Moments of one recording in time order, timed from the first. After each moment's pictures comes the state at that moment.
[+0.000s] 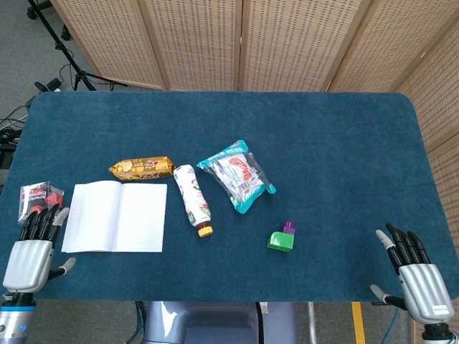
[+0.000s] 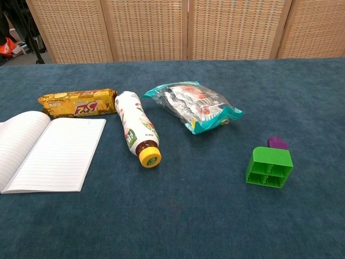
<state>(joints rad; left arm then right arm) -0.05 -1.23 -0.01 -1.74 1.53 1.52 0.35 -0.03 -1.00 -0.06 -1.84 -1.72 1.56 -0.09</state>
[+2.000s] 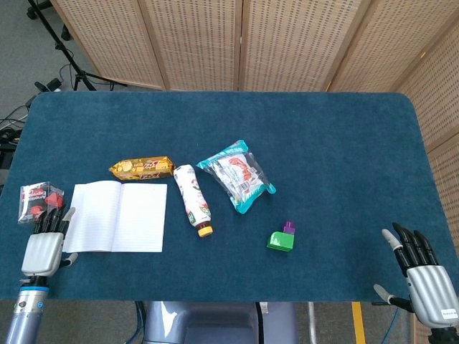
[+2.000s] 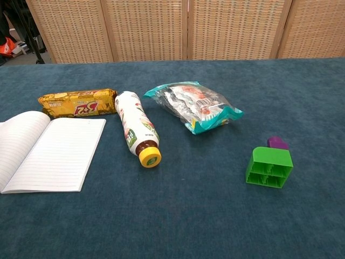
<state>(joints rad) -0.13 -1.47 -0.05 -1.30 1.40 1.36 0.22 -0.04 -0.98 -0.05 -1.83 -1.76 1.62 -0.04</state>
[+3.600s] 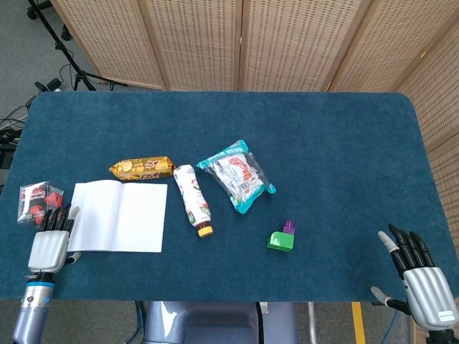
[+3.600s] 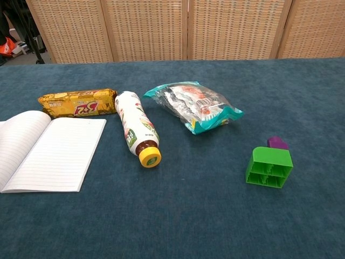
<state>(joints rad) -0.15 -1.54 -0.04 -1.20 1.38 1.34 0.26 -0.05 -0.99 -0.06 -1.83 -1.78 1.62 -0.05</state>
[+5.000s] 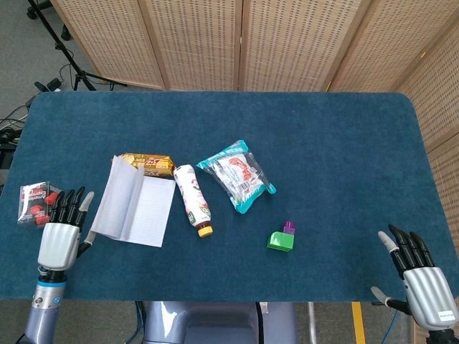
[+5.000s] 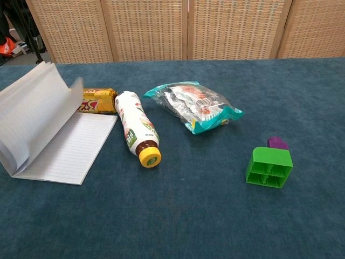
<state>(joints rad) -0.19 -1.61 -0.07 -1.17 1.63 1.64 0.15 -0.05 -0.98 -0.06 -1.83 -1.78 1.62 -0.04</state>
